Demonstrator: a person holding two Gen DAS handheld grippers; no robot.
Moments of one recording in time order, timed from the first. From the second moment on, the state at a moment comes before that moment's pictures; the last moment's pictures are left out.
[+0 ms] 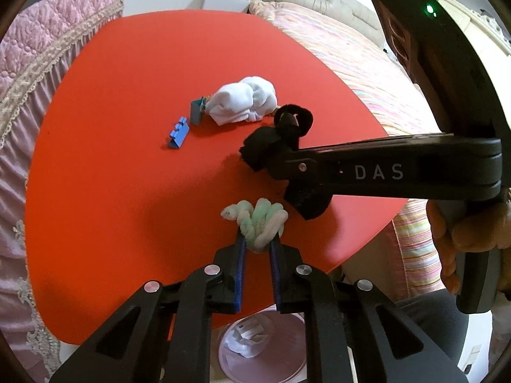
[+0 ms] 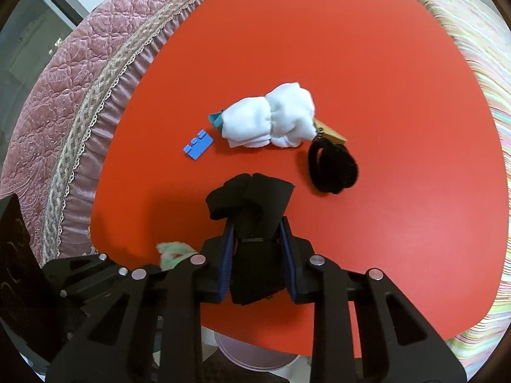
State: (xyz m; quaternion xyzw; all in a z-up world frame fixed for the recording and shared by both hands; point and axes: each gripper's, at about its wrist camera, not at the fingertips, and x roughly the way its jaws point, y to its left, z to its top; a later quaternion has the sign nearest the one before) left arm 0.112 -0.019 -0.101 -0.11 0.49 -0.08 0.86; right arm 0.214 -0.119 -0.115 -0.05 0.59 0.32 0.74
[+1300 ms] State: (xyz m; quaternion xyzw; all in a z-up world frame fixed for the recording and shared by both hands) left arm -0.008 -0.031 -0.035 -0.04 0.43 -0.07 0.90; right arm 0.053 -0.231 -0.038 -0.07 0.46 0.34 0.82
